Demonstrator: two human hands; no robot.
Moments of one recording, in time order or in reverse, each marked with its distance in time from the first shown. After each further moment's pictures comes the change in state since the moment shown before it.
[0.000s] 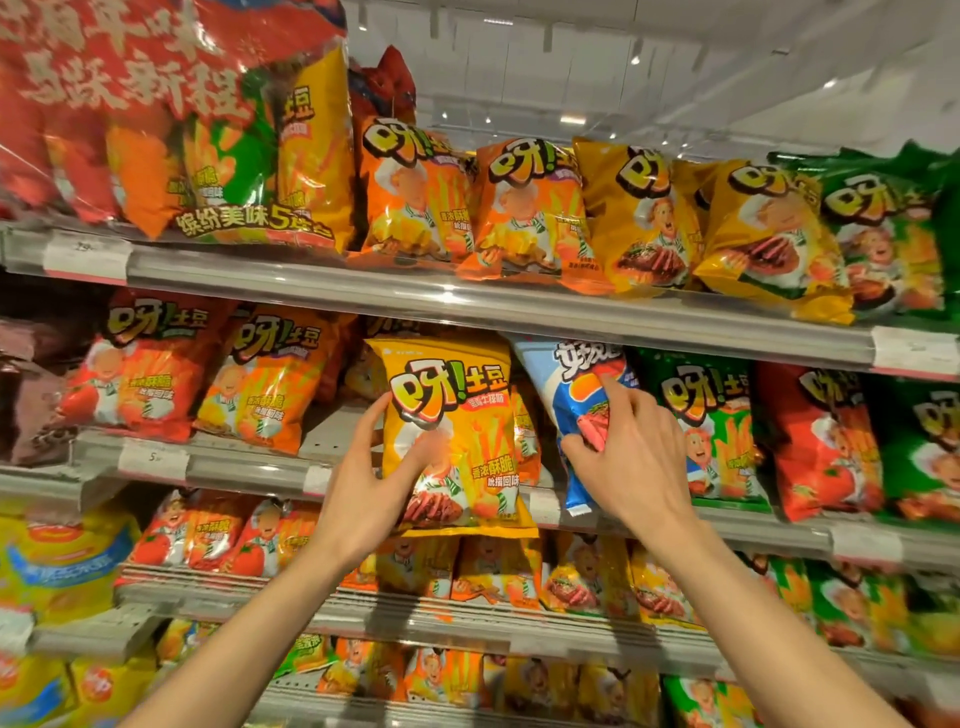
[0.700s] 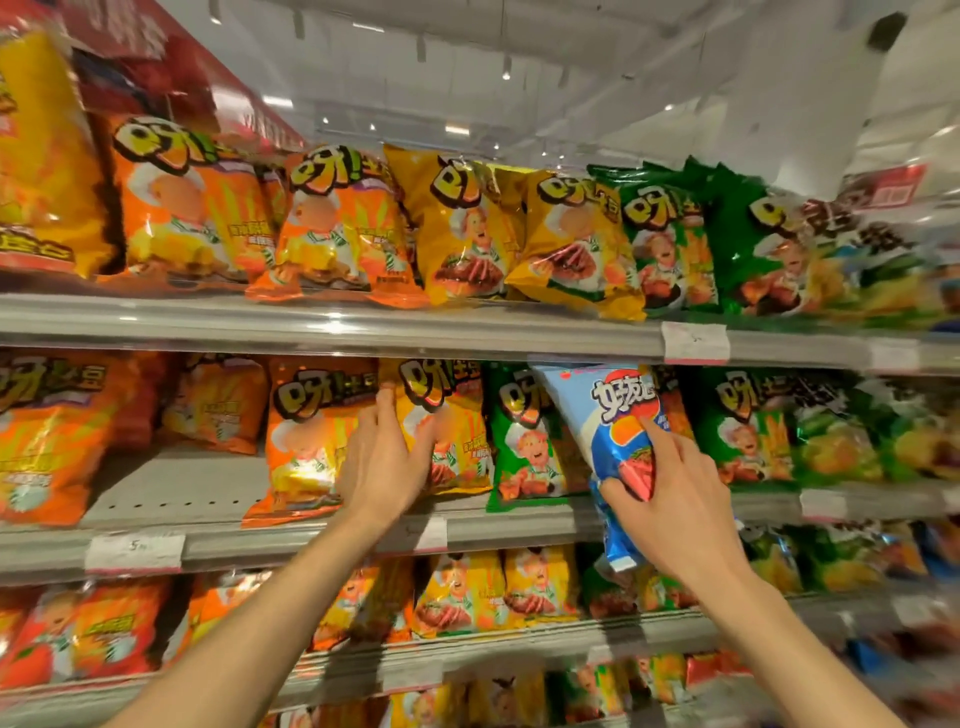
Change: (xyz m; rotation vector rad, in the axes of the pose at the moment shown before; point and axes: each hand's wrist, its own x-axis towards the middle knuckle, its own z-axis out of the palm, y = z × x) left_hand 0.057 0.043 0.192 0.470 -0.036 0.181; right_hand -0.034 0.167 -0.084 -0.043 -0.009 0.271
